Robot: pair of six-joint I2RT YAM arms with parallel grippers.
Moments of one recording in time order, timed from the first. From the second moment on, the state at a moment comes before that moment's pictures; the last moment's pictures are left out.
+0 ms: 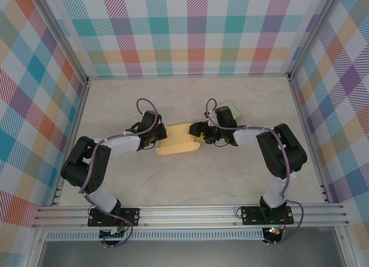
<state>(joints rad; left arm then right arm) -0.45 1.65 0.85 -0.04 -0.07 -0.61 0.48 1.82 0.89 0.22 -0.70 0.82</state>
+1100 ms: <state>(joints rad) -0.44 1.33 0.80 -0.18 -0.08 -0.55 0.46 1.86 0.87 0.29 -0.75 0.96</state>
